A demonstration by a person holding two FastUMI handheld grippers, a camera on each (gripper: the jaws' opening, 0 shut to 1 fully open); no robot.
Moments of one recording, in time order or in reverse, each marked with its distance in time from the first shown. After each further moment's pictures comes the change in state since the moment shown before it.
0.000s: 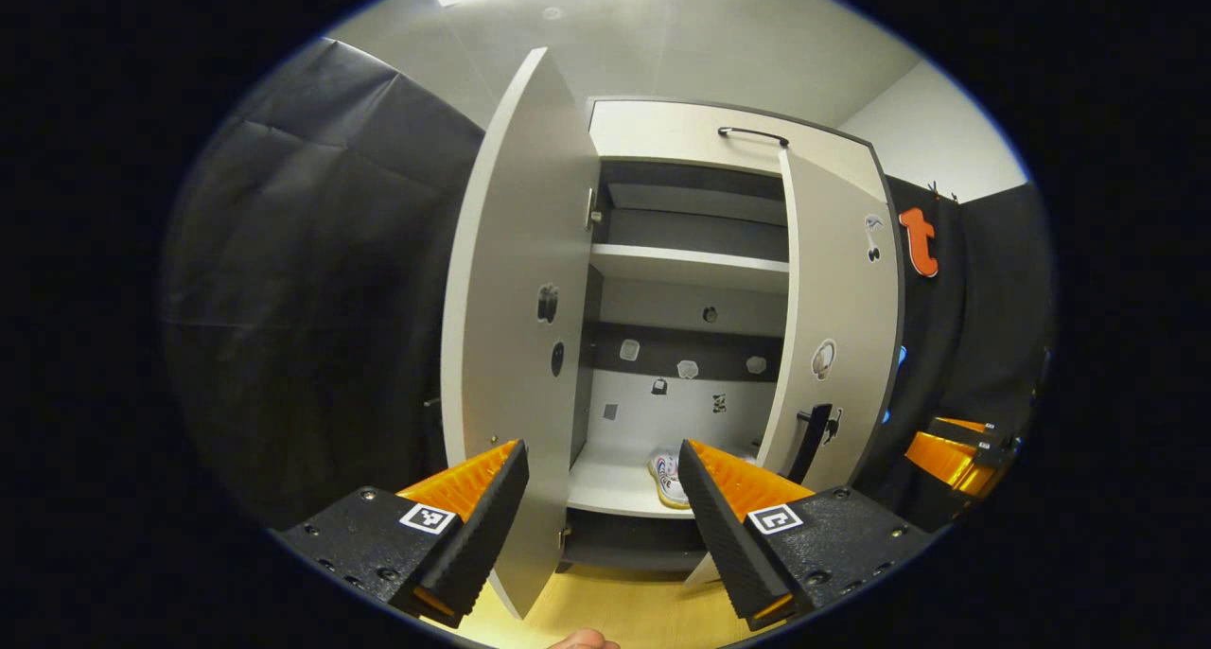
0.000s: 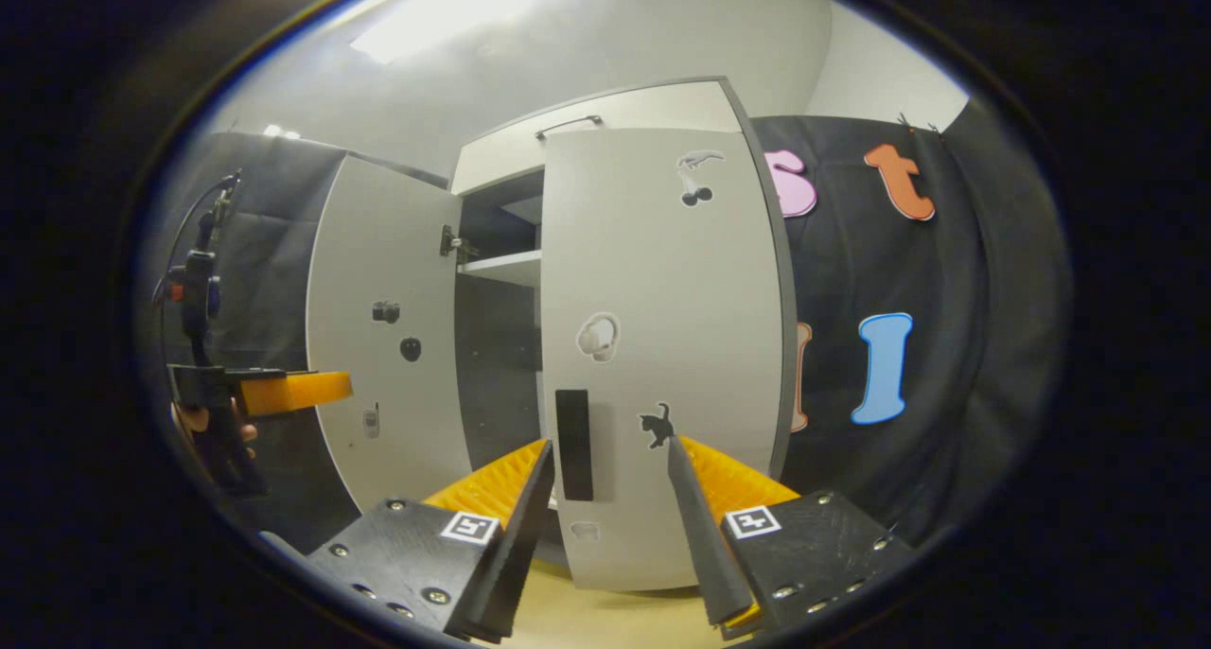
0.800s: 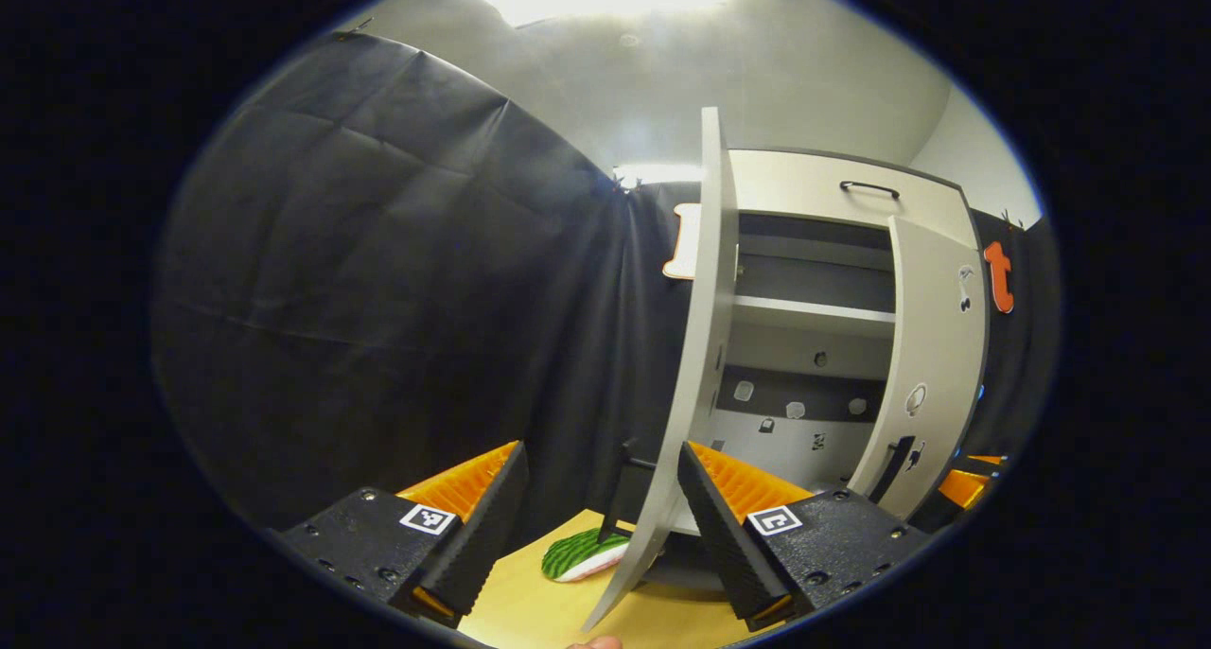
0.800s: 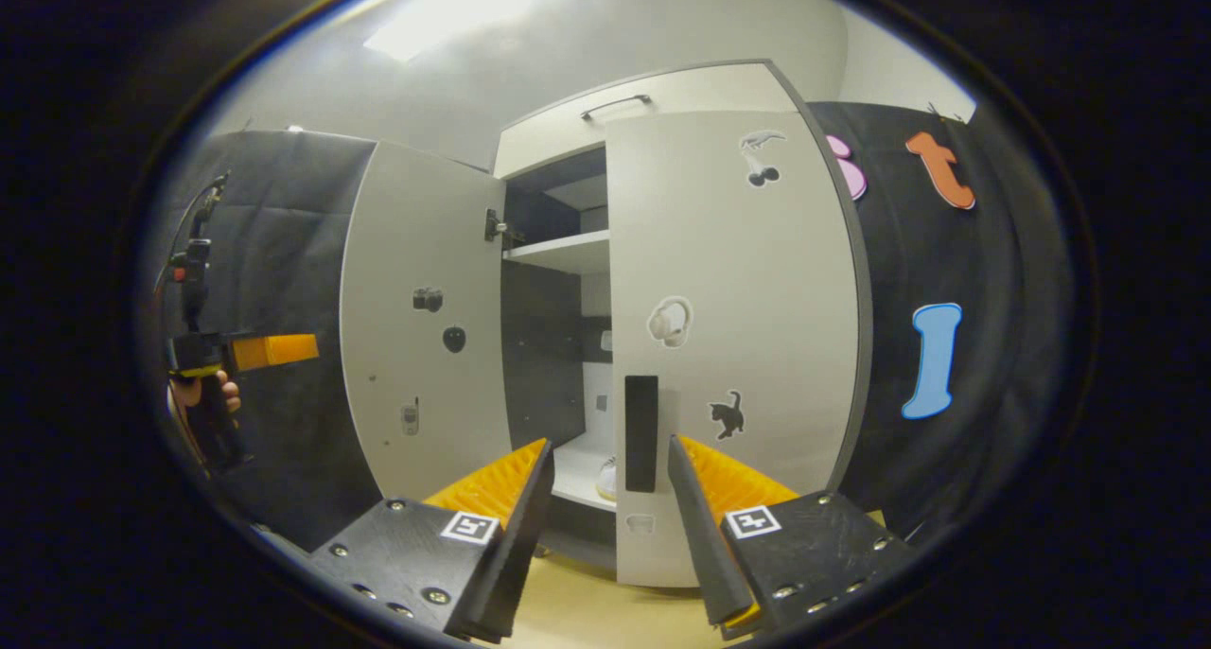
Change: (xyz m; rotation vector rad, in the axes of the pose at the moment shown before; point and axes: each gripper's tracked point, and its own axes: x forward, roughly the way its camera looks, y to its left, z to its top) left arm -0.027 0.122 0.019 -0.032 -0.076 0.289; right arm 0.019 0.045 -0.016 0.002 0.042 0.116
